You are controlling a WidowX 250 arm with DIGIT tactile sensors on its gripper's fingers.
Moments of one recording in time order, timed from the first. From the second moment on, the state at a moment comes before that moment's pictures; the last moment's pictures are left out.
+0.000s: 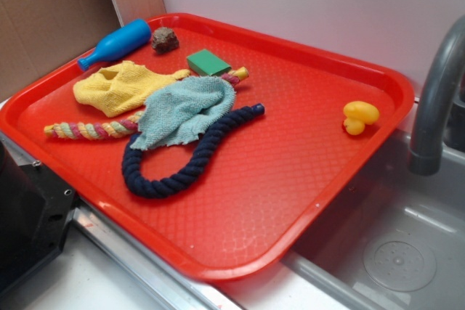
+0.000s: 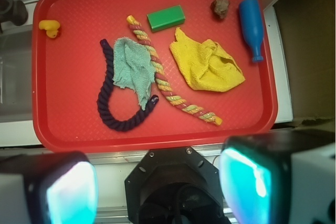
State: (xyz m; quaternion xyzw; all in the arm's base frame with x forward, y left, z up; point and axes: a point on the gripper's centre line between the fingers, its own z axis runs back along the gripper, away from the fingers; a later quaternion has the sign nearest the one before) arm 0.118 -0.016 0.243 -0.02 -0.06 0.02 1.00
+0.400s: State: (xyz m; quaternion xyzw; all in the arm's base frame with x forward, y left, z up) arm 0.118 -0.015 0.237 -0.02 -0.05 0.02 1.00
